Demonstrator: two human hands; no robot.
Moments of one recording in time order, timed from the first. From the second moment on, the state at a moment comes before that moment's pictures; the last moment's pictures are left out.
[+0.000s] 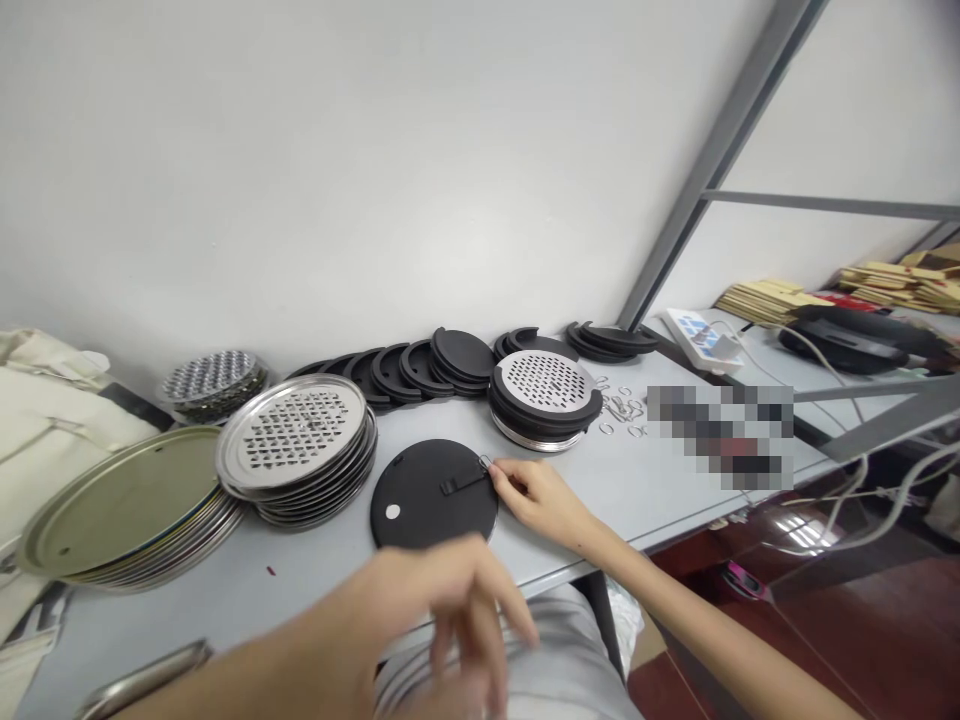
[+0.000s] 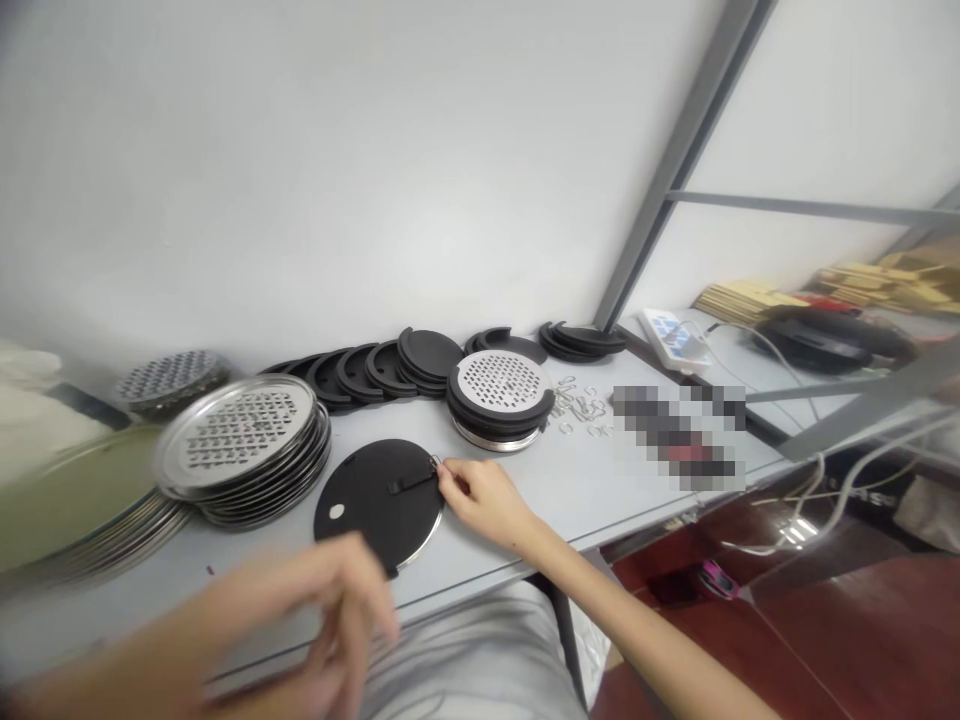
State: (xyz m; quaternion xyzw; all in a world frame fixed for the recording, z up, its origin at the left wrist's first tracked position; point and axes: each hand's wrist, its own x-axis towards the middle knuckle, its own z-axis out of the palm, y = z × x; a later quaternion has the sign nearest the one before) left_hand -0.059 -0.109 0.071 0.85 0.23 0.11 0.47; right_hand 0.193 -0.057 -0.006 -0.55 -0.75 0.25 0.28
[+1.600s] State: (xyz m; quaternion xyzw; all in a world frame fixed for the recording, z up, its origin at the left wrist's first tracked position) left_hand 0.006 -0.004 0.024 0.95 0.28 0.11 0.05; right_hand 0.194 -0.056 -0.003 -0.54 -0.74 0.27 0.29
